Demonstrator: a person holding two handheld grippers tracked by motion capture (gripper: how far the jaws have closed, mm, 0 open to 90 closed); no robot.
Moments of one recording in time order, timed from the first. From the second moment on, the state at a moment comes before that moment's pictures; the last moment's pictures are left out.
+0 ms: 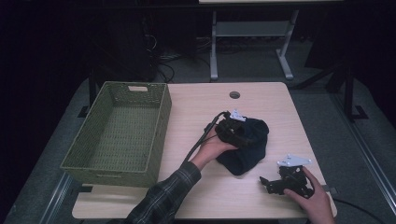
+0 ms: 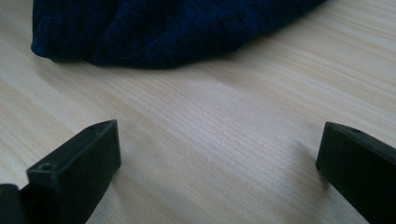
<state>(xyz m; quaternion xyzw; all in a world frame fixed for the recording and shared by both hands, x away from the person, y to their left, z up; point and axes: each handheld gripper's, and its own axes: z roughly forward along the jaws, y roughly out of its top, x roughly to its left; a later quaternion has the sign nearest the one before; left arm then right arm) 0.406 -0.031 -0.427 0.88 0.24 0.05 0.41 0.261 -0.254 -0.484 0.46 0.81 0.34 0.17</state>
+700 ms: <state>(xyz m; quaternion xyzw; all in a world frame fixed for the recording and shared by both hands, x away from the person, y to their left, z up) 0.395 0.019 -0.406 0.86 0.25 0.07 0.43 0.261 -0.254 -0.483 0.46 0.81 0.34 0.17</state>
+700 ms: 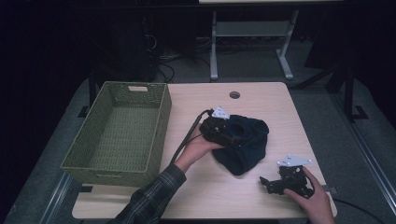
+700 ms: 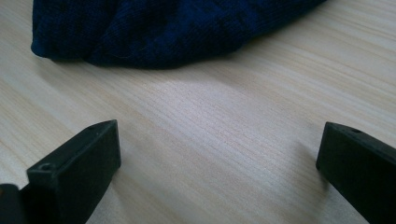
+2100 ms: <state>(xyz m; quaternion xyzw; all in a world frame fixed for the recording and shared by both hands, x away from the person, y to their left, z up) 0.329 0.105 -0.434 0.85 0.28 0.09 0.43 0.261 -0.254 -0.483 0.46 0.81 0.34 0.17</state>
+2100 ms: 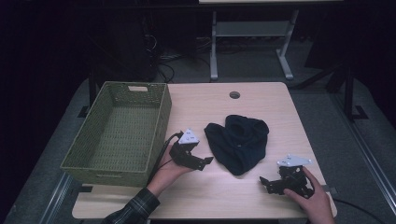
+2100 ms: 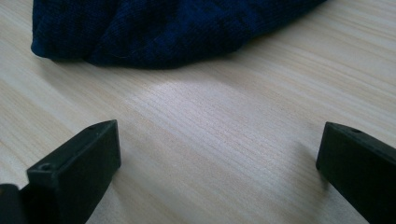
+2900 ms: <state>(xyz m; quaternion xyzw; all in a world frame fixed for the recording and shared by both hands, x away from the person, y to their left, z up) 0.308 0.117 -0.476 0.88 0.29 0.11 0.36 0.261 -0.254 -0.483 0.46 0.81 0.34 0.17</state>
